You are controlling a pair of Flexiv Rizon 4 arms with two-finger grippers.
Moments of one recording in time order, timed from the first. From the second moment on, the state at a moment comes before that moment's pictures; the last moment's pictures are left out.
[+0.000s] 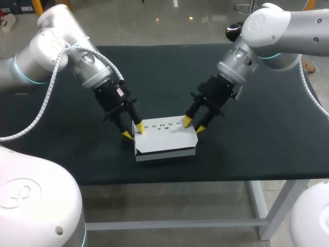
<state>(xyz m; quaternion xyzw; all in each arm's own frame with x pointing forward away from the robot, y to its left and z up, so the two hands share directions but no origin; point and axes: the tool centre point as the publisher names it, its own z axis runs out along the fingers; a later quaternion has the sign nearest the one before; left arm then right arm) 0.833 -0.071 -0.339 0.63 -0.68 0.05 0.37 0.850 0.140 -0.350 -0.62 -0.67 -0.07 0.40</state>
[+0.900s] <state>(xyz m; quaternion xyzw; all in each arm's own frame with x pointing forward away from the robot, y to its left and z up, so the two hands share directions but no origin) 0.830 -0.069 -0.335 0.63 -0.68 0.03 0.38 0.846 0.139 -0.345 -0.62 -0.67 -0.04 0.41</state>
